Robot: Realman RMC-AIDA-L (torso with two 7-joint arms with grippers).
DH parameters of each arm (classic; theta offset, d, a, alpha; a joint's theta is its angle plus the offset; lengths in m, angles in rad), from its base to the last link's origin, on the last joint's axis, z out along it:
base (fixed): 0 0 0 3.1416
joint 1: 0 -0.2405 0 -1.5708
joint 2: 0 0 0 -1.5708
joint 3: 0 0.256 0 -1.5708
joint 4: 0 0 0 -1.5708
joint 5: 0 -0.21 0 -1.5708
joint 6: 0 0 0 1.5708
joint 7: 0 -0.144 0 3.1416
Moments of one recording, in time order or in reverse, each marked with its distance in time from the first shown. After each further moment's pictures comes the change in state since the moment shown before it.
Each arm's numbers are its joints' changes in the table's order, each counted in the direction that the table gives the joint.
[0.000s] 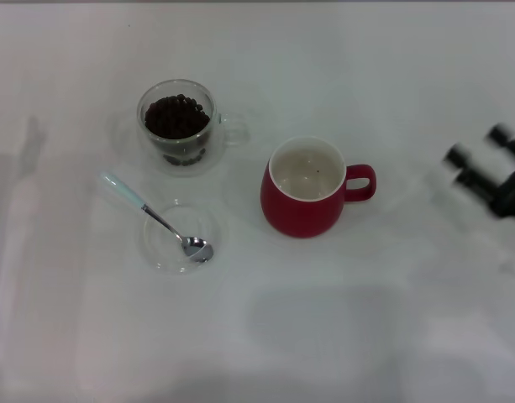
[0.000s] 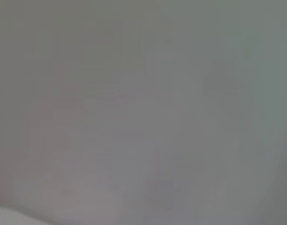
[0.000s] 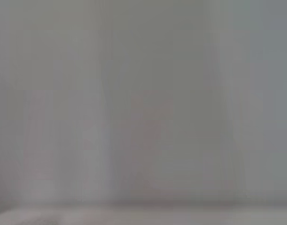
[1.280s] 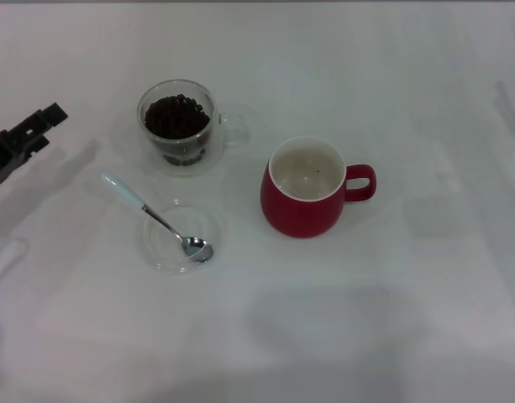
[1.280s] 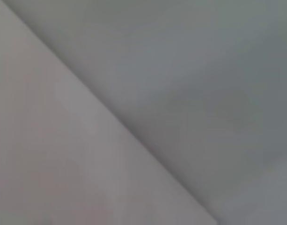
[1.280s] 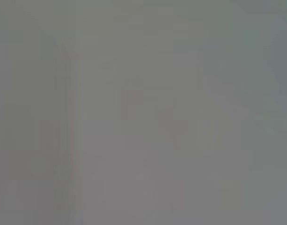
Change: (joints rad) left arm 0.139 -0.088 0.008 -0.351 -0.768 -0.049 1.219; right arm -0.113 0.003 0.481 -0.077 0.000 -0.173 0.264
